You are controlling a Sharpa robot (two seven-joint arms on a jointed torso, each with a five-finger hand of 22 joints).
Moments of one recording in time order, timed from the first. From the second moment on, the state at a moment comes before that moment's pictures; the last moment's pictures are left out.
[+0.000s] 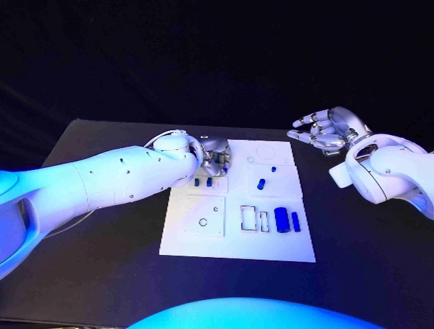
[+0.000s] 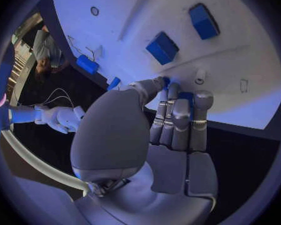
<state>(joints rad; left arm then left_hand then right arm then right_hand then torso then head) 1.22 -0.47 -0.10 1.12 -1.42 -0.08 -0.09 1.45 -0.25 0.64 0.13 0.06 0.85 0.16 0.41 0.34 0.94 0.10 0.50 0.19 1.26 0.03 1.35 0.95 0.15 1.08 0.14 1.19 1.05 1.31 -0.91 -0.14 1.55 -0.74 -0.57 -0.02 1.35 -0.12 0.12 0.29 0.19 0.85 0.18 0.16 0.31 1.21 0.09 1.14 1.15 1.47 0.01 1.46 1.31 0.04 1.47 0.11 1.37 1.31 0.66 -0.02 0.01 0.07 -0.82</state>
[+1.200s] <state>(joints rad) 1.21 -0.46 -0.10 1.11 -1.41 -0.09 -0.08 1.45 -0.20 0.67 0.05 0.05 0.96 0.14 0.40 0.36 1.06 0.07 0.46 0.19 1.33 0.01 1.39 1.01 0.12 1.17 0.12 1.28 1.15 1.30 -0.91 -0.14 1.55 -0.74 -0.57 -0.02 1.35 -0.12 0.12 0.29 0.19 0.85 0.18 0.16 0.31 1.21 0.09 1.15 1.16 1.47 0.01 1.46 1.31 0.04 1.47 0.11 1.37 1.31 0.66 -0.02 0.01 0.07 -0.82</state>
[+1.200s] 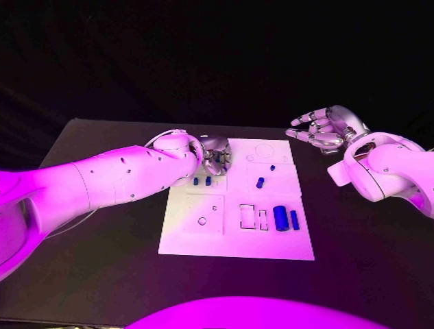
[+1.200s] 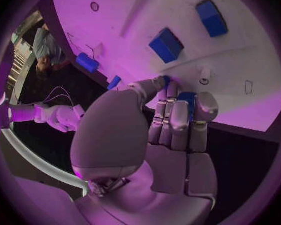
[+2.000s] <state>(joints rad) 1.20 -0.59 -0.03 1.24 -1.34 -0.13 -0.07 1.44 -0.20 0.67 0.04 0.06 0.97 0.14 0.39 0.36 1.07 0.07 0.43 0.19 1.34 0.01 1.40 1.03 0.12 1.18 0.12 1.29 1.17 1.30 -0.91 -0.14 1.55 -0.74 -0.57 -0.02 1.35 -0.12 0.12 0.29 0.19 0.85 0.18 0.16 0.31 1.22 0.08 1.15 1.16 1.47 0.01 1.46 1.31 0.04 1.47 0.11 1.37 1.31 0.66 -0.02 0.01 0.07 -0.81</state>
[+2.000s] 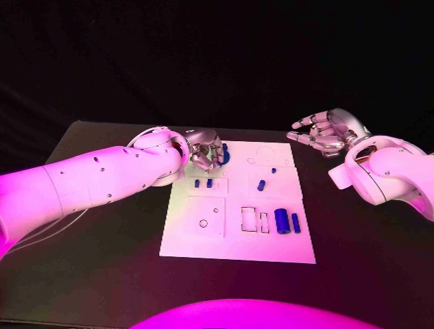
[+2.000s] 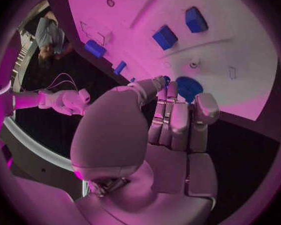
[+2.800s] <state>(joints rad) 1.20 -0.63 -0.03 1.22 -1.31 -0.10 -0.08 1.43 -0.20 0.67 0.04 0.06 0.97 0.14 0.38 0.36 1.07 0.07 0.43 0.19 1.34 0.01 1.40 1.02 0.12 1.18 0.12 1.29 1.17 1.30 -0.92 -0.14 1.55 -0.74 -0.57 -0.02 1.35 -0.12 0.12 0.29 0.19 0.85 0.18 0.16 0.31 1.22 0.08 1.15 1.16 1.47 0.01 1.46 1.31 0.04 1.47 0.11 1.37 1.31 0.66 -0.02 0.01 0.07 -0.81</state>
